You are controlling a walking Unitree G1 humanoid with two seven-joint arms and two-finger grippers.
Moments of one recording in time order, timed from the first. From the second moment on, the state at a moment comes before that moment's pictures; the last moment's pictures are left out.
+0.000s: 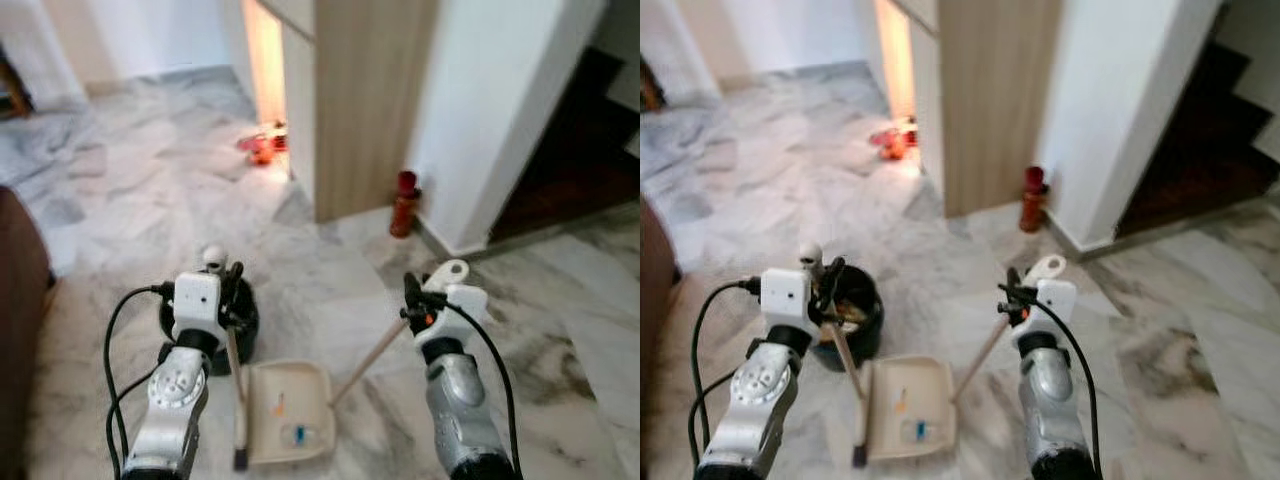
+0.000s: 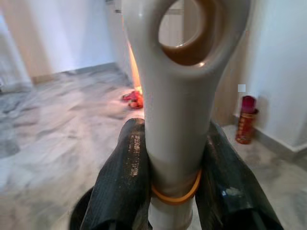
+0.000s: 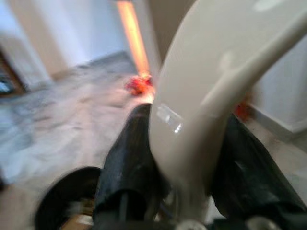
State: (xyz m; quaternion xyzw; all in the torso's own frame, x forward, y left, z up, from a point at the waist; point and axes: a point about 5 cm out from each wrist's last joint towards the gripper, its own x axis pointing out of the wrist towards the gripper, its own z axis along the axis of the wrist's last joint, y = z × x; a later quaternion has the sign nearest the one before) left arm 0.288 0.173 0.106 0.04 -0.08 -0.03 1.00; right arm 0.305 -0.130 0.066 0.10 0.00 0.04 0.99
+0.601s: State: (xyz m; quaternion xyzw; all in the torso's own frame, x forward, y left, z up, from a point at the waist) left arm 0.289 0.167 0.108 0.04 -0.08 -0.04 1.00; right arm 0.303 -0.135 0.063 0.10 0.00 0.04 0.99
